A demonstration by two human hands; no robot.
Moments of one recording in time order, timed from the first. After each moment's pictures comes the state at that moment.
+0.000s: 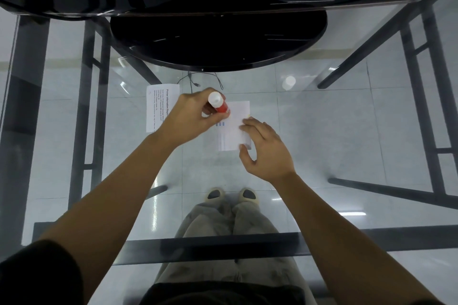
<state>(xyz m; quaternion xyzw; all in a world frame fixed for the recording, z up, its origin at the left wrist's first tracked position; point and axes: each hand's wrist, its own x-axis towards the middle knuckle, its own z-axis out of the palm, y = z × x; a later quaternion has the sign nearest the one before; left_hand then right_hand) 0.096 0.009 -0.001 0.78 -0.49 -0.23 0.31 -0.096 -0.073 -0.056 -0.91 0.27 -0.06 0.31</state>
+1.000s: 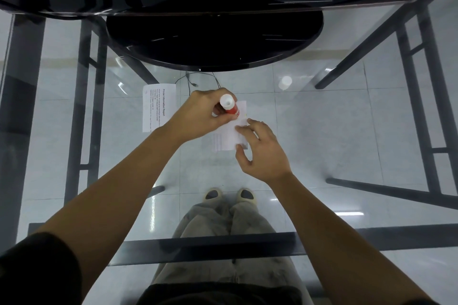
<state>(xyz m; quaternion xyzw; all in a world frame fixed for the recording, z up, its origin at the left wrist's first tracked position) 0.088 -0.011 0.000 0.75 -0.54 -0.24 0.30 -0.095 -0.071 -0.054 -0.92 0.26 -0.09 0.29</state>
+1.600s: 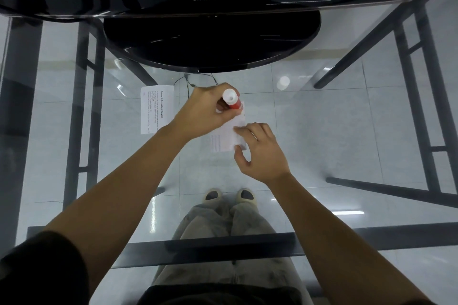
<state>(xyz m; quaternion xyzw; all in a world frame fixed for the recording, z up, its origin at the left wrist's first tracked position) 0.083 -0.024 -0.002 0.76 -0.54 -0.19 0.31 -0.095 -0.072 -0.059 -0.92 0.26 -0.09 0.29</state>
